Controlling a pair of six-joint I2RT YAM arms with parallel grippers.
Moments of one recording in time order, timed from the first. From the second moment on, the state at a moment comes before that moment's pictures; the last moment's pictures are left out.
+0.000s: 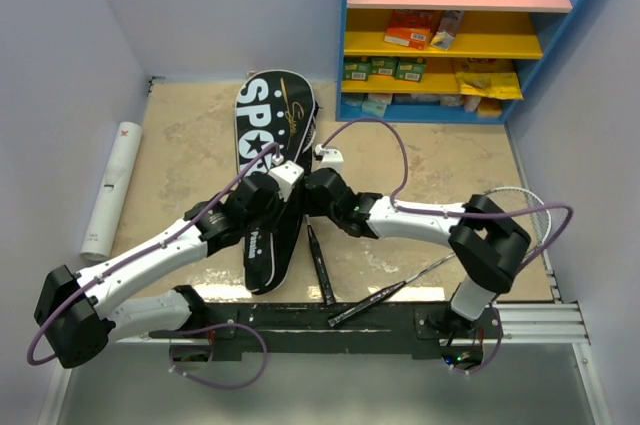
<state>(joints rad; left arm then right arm) -0.80 1.08 0.79 -0.45 -0.23 -0.09 0.97 1.71 1.01 0.08 0.35 0.73</state>
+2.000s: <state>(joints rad) -0.77 1.13 0.79 -0.38 -0.18 -0.07 1.03 1.69 0.92 0.05 0.27 0.72</state>
